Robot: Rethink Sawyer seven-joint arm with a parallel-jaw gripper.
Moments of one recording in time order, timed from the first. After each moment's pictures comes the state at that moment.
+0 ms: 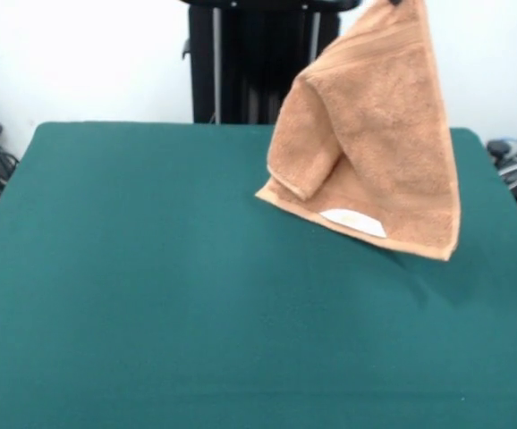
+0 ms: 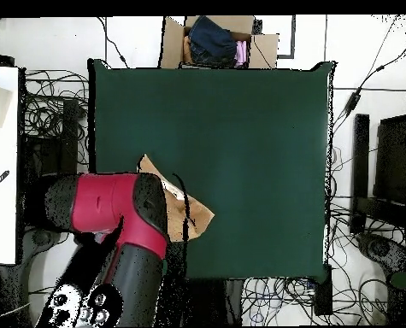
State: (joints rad) arm 0.38 -0.75 -0.43 1.52 -0.03 1.21 1.61
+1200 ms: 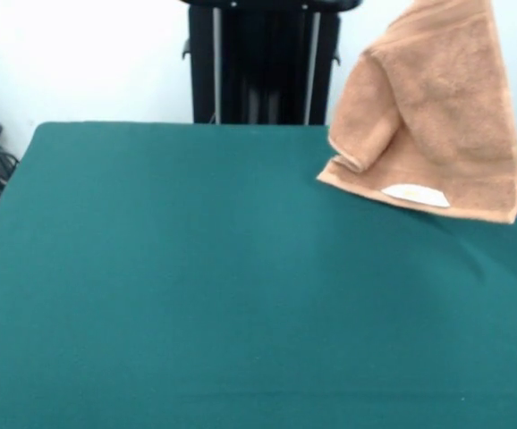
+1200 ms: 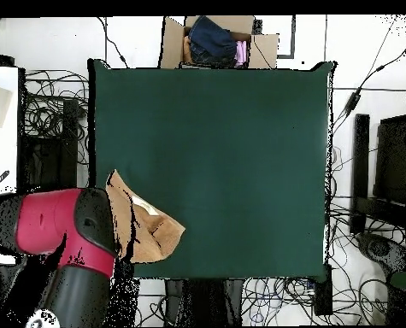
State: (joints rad) arm 0.53 -0.76 -0.46 1.52 0.05 1.33 1.81
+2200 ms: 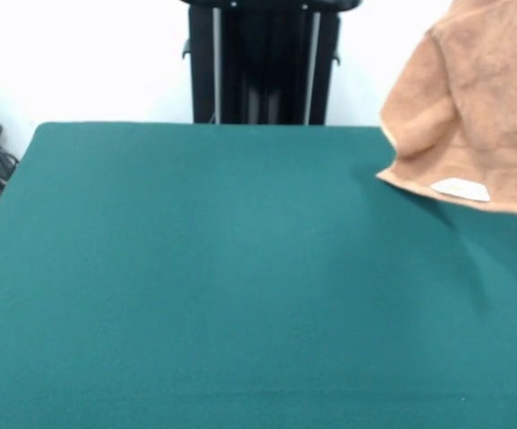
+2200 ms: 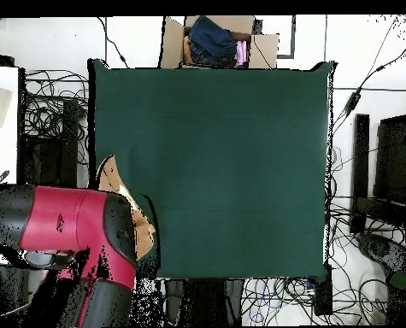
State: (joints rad) arm 0.47 -0.83 -0.44 1.57 0.30 1.35 1.85
